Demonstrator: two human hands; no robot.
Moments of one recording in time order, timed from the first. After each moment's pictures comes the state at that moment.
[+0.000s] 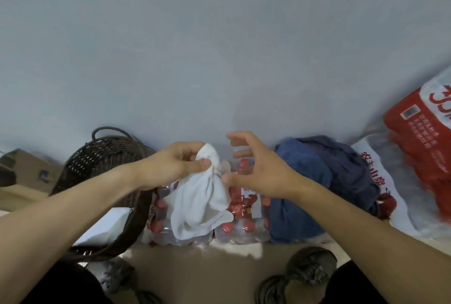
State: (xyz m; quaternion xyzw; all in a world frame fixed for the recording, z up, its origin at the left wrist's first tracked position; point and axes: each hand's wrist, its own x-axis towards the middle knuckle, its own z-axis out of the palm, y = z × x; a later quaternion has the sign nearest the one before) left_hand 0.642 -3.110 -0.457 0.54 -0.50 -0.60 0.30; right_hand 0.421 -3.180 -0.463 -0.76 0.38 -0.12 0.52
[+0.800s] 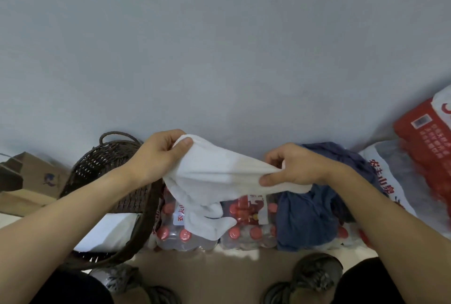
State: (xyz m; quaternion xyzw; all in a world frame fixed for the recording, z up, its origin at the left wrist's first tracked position) left_hand 0.688 -3.114 -0.466 0.66 -0.54 -0.38 0.37; right_hand 0.397 -3.235 -0.453 -0.79 0.40 0.06 0.47
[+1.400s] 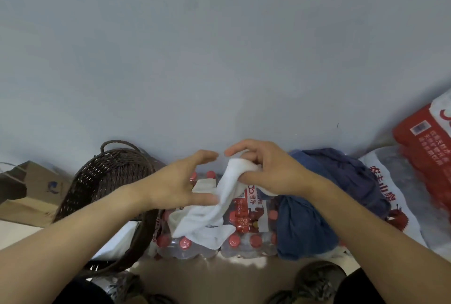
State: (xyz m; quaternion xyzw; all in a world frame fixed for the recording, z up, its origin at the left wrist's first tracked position) left_hand 0.661 -3.112 -0.464 0.61 -0.67 -0.40 0.16; right_hand 0.433 -3.210 -0.442 -0.75 0.33 -0.10 0.56
